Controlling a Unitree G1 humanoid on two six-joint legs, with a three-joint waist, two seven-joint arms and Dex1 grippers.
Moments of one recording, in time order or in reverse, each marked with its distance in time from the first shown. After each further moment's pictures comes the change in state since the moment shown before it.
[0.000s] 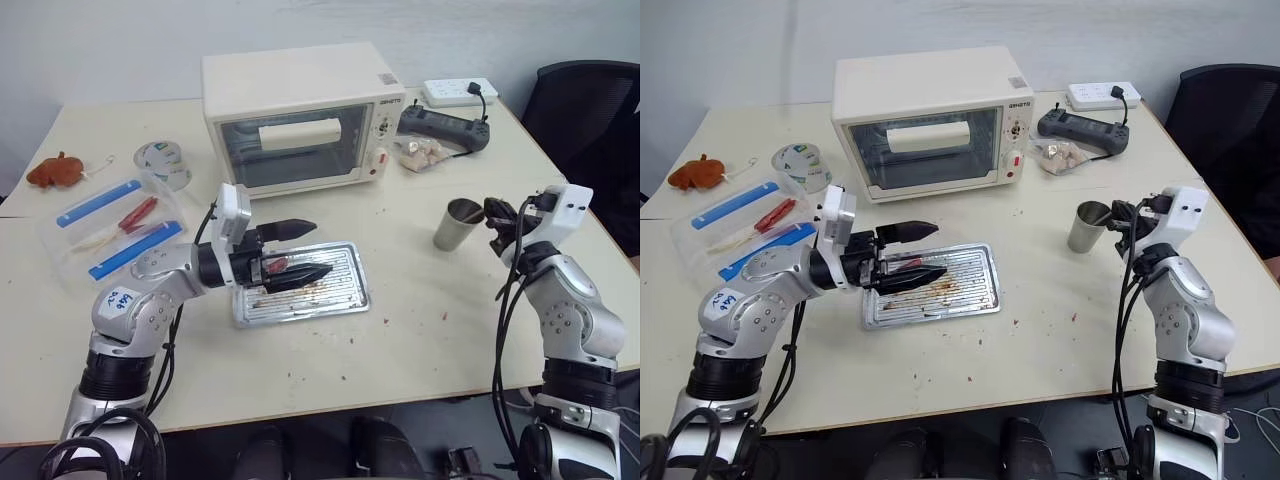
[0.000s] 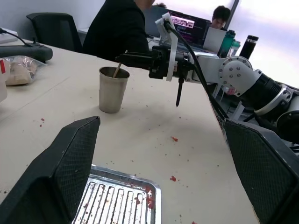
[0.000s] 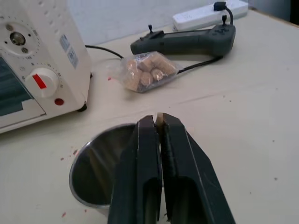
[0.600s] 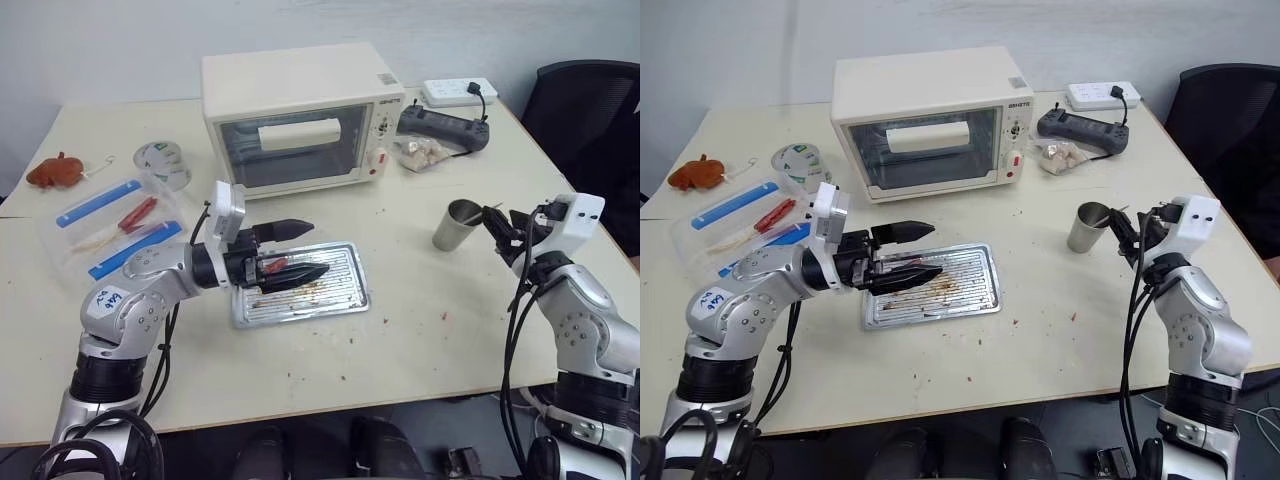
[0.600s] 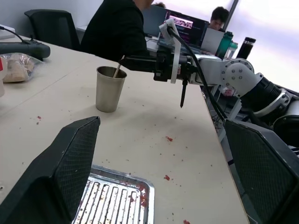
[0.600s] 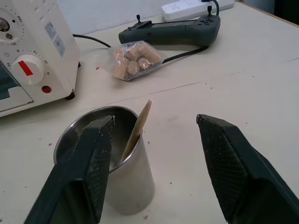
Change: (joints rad) left arm 0.013 0.034 0.018 -0.037 -0.044 0.045 0.012; right arm 0.044 -0.009 -0.032 -0.059 0.004 0.075 -0.007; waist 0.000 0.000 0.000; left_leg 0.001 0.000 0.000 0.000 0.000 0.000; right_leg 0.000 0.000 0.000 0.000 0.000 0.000
